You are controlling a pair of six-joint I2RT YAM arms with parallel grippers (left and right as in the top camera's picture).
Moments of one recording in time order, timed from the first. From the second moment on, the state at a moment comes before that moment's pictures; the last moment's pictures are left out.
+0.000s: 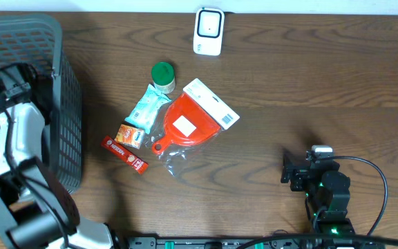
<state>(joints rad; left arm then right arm) 0.45 1.71 1.20 -0.50 -0.55 0.09 0.02 0.52 0.01 -0.04 -0.03 0.05</state>
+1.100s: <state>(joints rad) 0.41 1.05 1.20 -0.37 -0.26 0.05 0.02 0.52 0.01 -0.04 -0.03 0.05</state>
